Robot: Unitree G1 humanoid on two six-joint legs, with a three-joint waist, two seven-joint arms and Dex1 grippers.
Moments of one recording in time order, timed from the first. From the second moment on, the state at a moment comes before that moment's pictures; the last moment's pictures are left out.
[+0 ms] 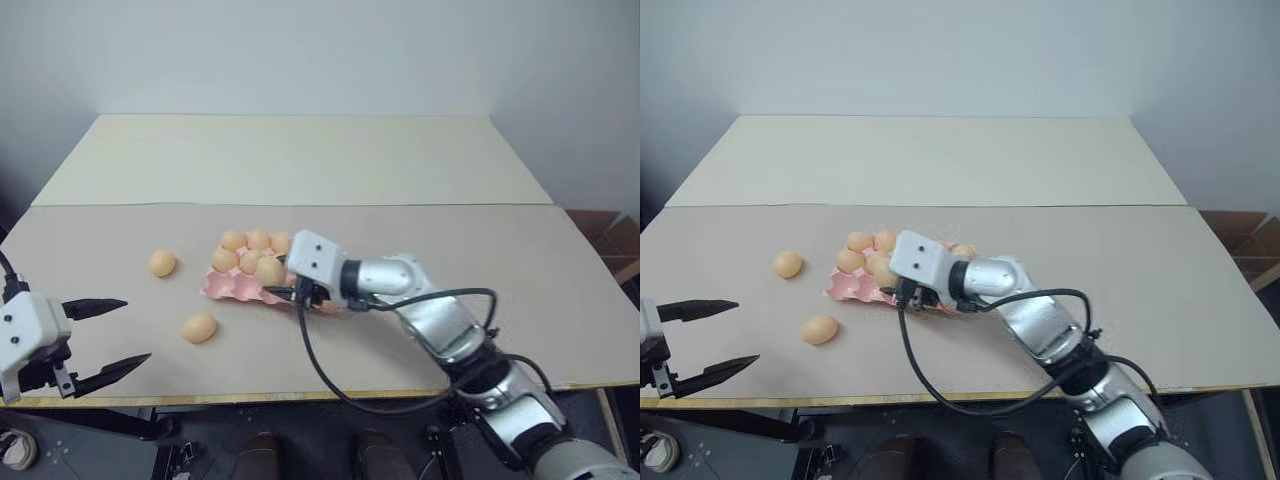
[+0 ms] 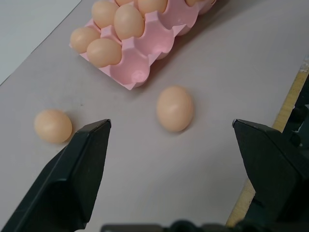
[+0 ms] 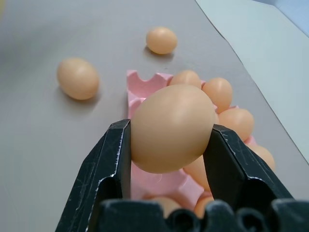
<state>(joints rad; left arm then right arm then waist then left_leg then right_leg) 0.44 0.94 0.81 -0.44 -0.46 0.29 -1.23 -0.73 -0.31 0.53 -0.19 0.08 0.55 0.67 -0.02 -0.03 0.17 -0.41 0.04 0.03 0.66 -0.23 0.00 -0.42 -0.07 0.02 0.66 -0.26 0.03</state>
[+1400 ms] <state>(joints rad) 0.54 0.86 0.83 -0.46 -0.43 0.26 -1.23 -0.54 -0.82 0.26 -0.48 0.30 0.64 1.20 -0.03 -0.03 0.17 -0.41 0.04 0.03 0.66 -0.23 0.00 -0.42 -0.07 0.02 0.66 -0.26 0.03</state>
